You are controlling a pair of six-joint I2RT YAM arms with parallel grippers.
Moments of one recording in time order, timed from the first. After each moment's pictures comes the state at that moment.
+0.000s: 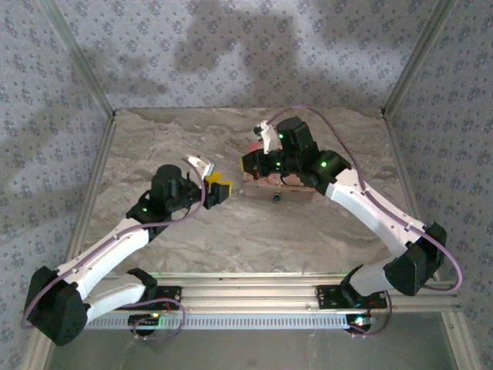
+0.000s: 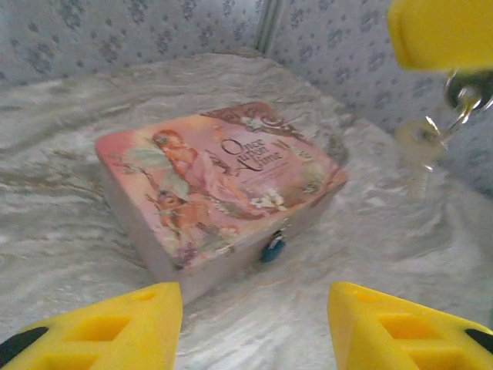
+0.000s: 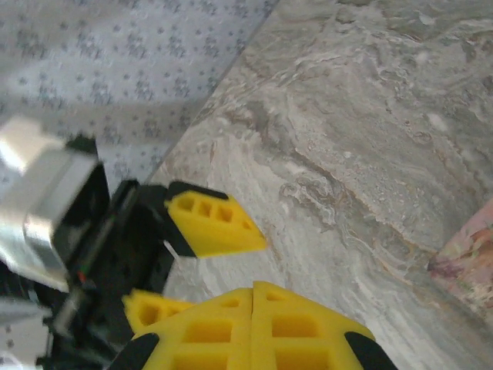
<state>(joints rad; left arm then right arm) -0.55 1.03 0.68 0.05 0.41 -0.21 0.67 1.41 1.39 -0.52 -0.43 0.36</state>
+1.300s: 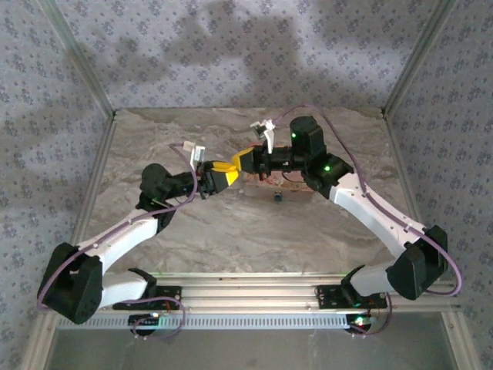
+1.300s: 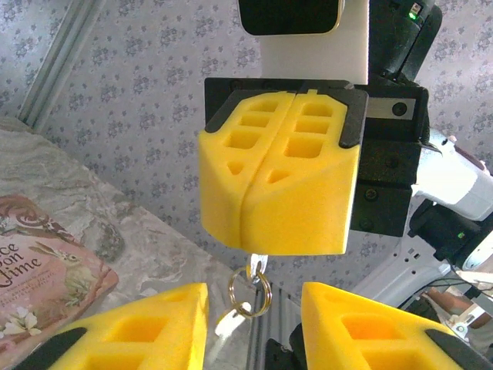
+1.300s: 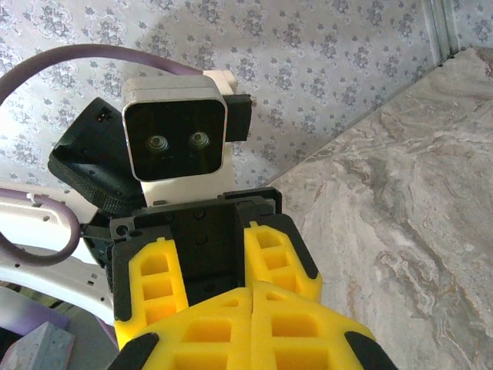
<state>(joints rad) -0.49 1.20 0.63 0.86 0.89 -0.84 0.62 1.37 1.25 -0.14 -0.77 0.33</state>
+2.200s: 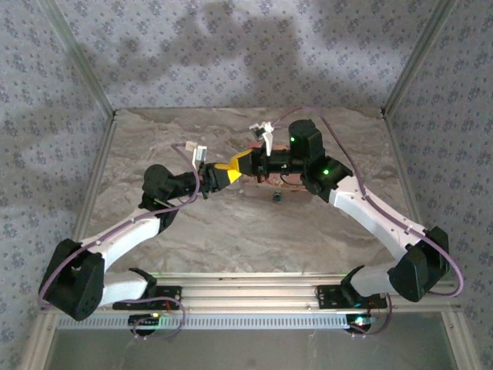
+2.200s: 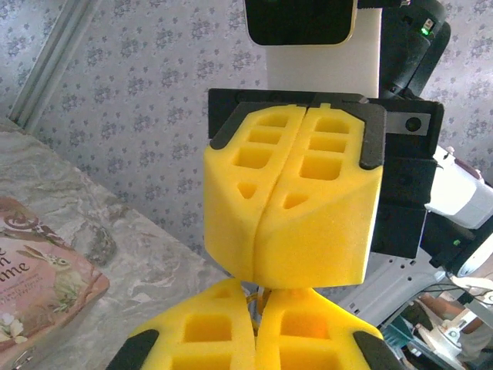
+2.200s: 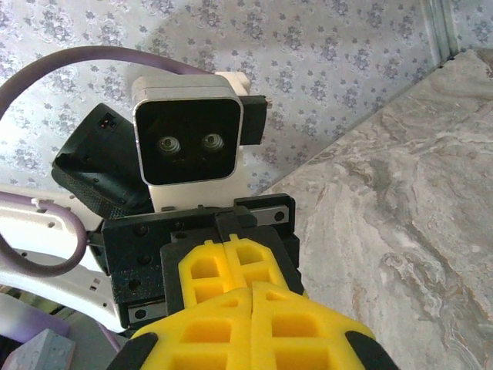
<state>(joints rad) -0.51 1.23 0.63 0.89 0.87 -0.86 0.65 1.36 1.22 -0.11 -0.74 0.37</state>
